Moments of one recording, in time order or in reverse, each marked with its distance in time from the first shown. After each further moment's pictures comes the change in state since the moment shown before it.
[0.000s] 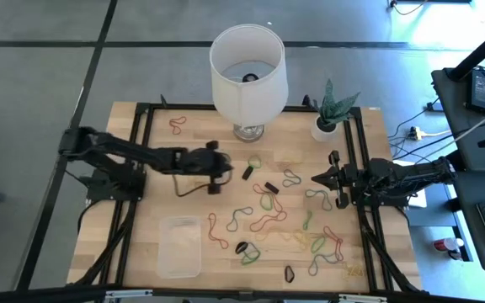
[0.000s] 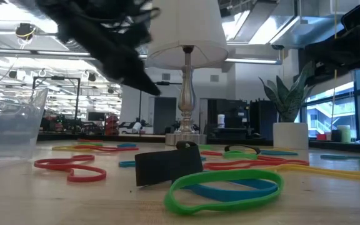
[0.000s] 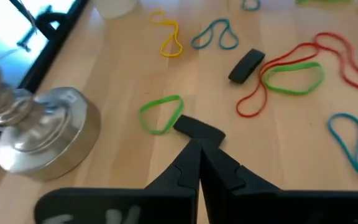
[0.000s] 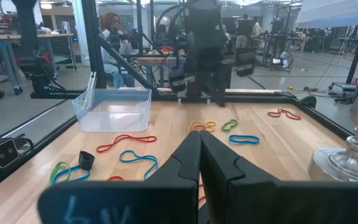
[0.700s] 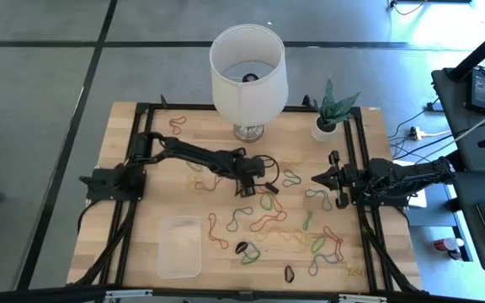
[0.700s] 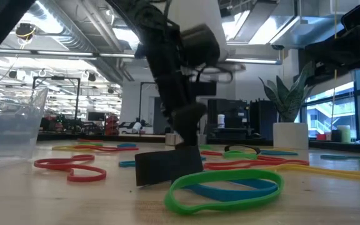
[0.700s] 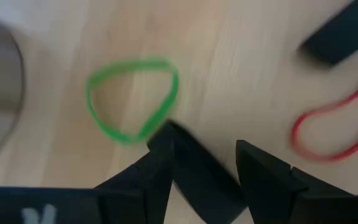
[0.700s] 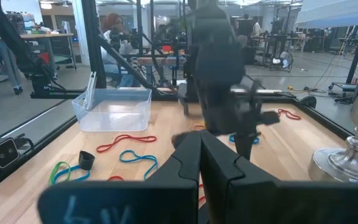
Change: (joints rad) left arm 0.011 0.651 0.682 -0.552 -0.078 -0.260; right arm 0.000 0.000 0.000 0.000 0.000 -0.001
